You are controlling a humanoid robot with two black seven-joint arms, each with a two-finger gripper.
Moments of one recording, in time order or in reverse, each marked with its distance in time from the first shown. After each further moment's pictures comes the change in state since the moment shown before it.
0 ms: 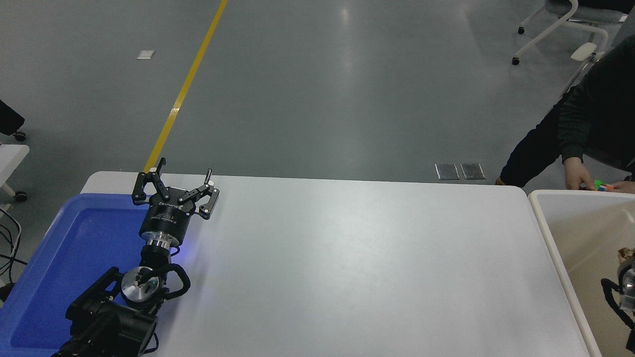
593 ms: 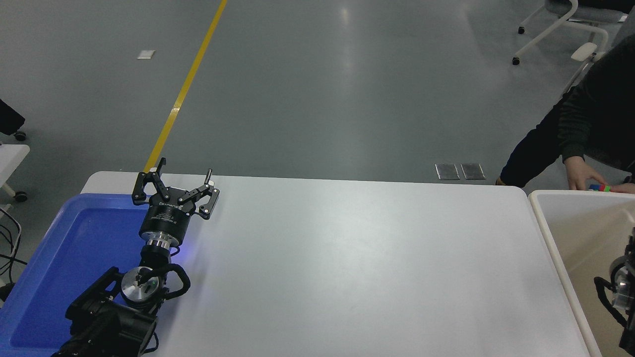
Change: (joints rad) left arm 0.000 0.000 0.000 -0.001 0.002 -0.002 0.001; right arm 0.016 0.032 -0.011 0.013 0.004 0.006 0.001
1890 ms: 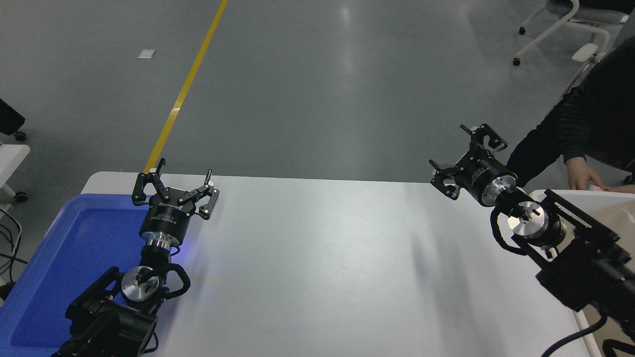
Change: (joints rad) left arm 0.000 0.000 0.000 0.000 -0.002 0.000 -0.001; right arm -0.056 0.034 0.603 0.945 0.006 0.237 0.000
